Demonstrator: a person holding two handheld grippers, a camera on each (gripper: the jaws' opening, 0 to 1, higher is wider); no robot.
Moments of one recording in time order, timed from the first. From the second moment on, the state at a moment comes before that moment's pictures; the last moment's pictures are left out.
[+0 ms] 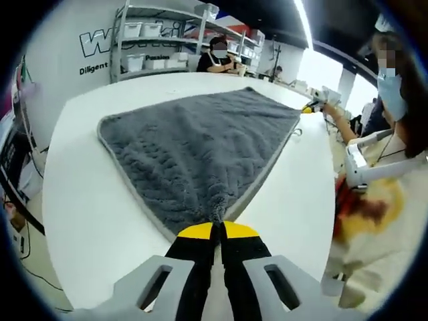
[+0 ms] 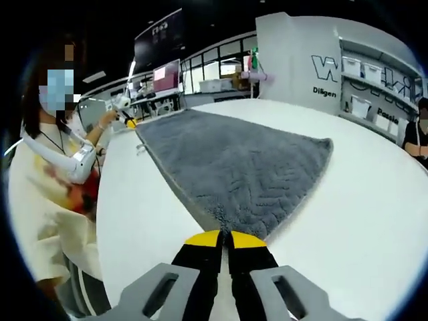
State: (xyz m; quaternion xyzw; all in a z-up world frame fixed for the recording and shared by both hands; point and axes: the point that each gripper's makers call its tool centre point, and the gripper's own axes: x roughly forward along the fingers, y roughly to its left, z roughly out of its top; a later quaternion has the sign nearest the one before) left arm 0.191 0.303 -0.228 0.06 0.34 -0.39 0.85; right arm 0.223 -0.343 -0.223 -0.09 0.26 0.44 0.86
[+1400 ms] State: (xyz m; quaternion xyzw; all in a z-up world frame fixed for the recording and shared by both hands) left arm 0.257 0.303 -0.180 0.07 0.23 -0.34 0.91; right arm 0.298 -0.345 -0.171 -0.11 0.14 0.36 0.91
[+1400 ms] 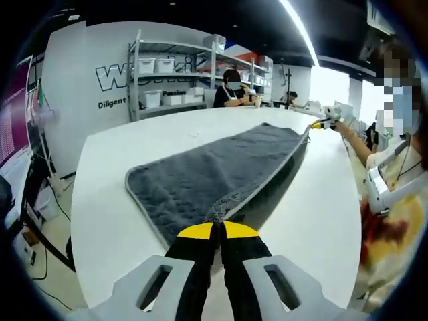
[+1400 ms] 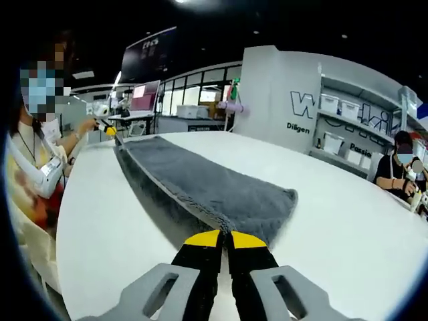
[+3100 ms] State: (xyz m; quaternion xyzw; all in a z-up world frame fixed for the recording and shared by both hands) left arm 0.339 0.311 -0.154 0.11 0.16 -0.29 0.94; right arm 0.384 -0.342 -0.129 -0.23 0.08 0.23 0.94
